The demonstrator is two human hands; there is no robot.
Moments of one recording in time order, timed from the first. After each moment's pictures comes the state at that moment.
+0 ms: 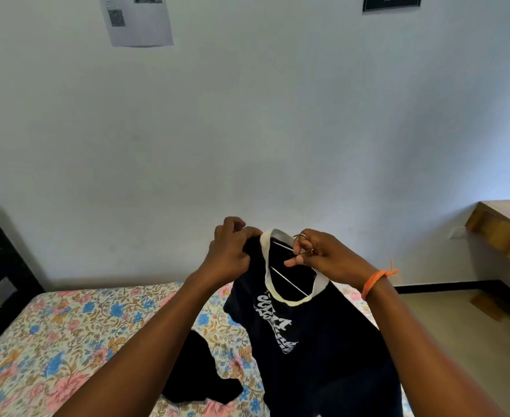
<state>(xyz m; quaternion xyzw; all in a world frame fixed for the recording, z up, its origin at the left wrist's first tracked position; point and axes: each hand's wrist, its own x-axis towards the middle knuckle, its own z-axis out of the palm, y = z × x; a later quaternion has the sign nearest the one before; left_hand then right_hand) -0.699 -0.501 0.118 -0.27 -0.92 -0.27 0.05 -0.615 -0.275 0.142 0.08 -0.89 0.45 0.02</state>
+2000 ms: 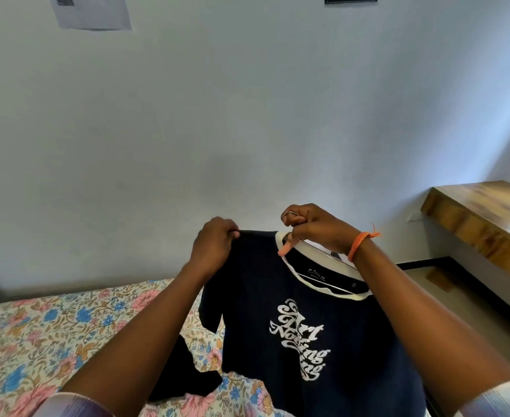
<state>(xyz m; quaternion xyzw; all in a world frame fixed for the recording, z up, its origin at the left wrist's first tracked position) -0.711 -0.465 0.103 -0.23 -0.91 -0.33 0.08 -0.615 -0.243 0.169 0.07 -0.87 0.49 -0.01</state>
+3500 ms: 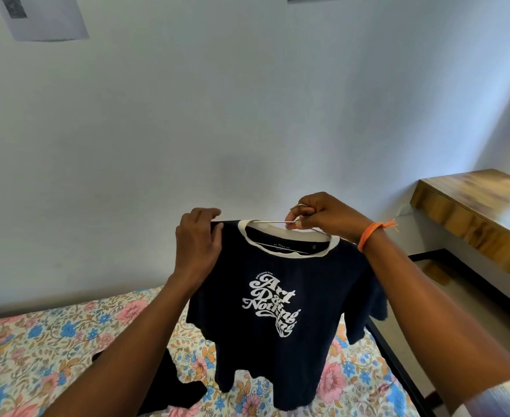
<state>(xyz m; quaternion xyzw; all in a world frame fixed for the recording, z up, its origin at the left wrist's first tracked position) -0.688 -0.396 0.112 -0.24 -0.87 -0.33 0.27 -0.595 -0.132 0.185 0.01 -0.90 0.43 0.04</state>
